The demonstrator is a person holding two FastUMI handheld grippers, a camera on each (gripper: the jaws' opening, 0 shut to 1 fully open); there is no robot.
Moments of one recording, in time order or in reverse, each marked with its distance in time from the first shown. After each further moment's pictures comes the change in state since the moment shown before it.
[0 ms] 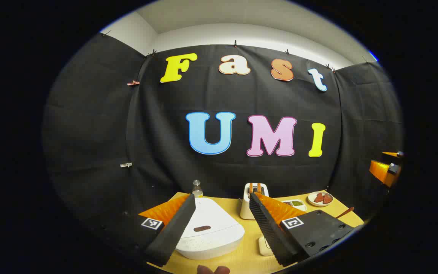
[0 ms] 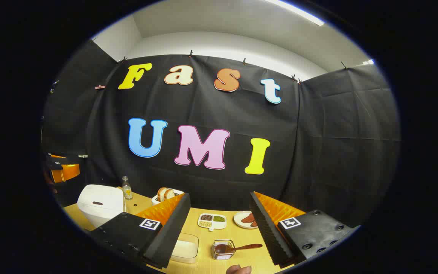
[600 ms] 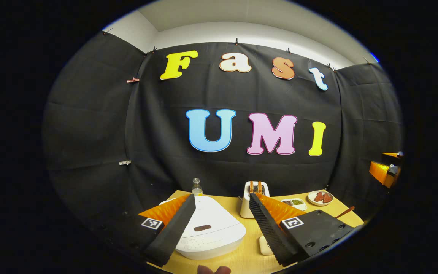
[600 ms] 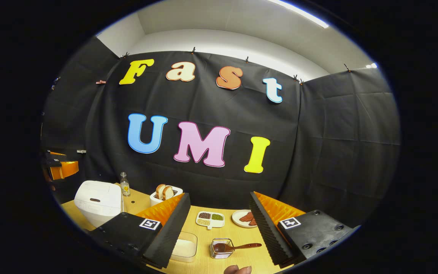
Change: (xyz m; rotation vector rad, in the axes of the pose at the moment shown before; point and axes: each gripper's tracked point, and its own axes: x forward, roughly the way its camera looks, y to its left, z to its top) left arm 0.008 0.005 -0.007 -0.012 0.017 -0.007; right arm 0.002 0.007 -0.007 -0.021 0.020 -0.007
